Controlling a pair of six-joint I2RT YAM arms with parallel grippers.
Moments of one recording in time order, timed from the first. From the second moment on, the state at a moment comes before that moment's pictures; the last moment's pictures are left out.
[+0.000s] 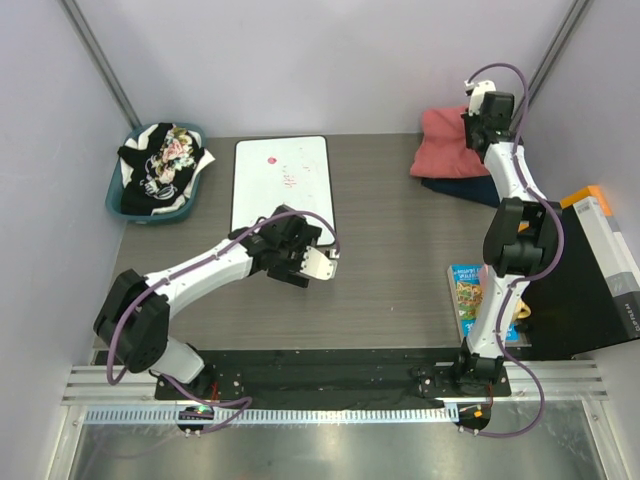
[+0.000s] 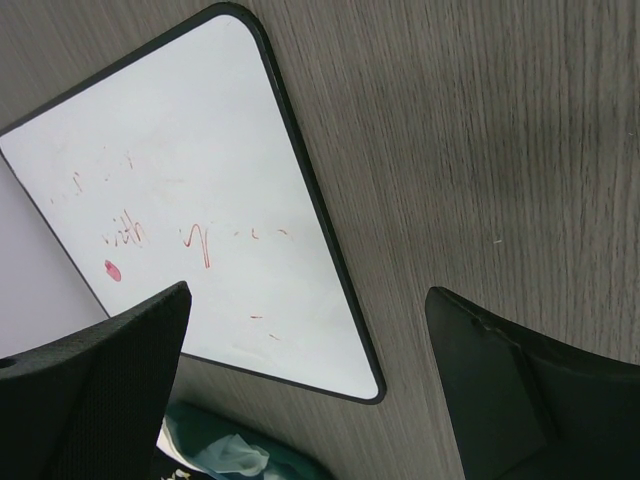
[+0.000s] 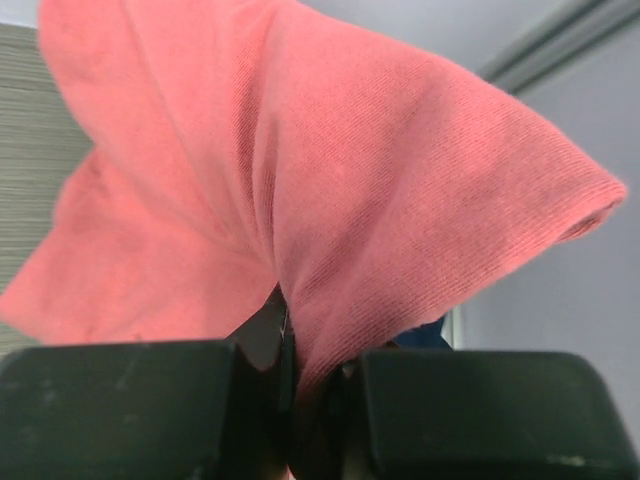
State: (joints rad) left arm -0.71 1.48 1.01 -0.49 0.03 1.23; right arm -0.11 2.11 1.92 -0.31 0.06 -0.31
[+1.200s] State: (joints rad) left arm -0.71 1.47 1.03 -0.51 0.02 1.22; right arm -0.12 1.87 1.40 -0.28 0.08 -0.70
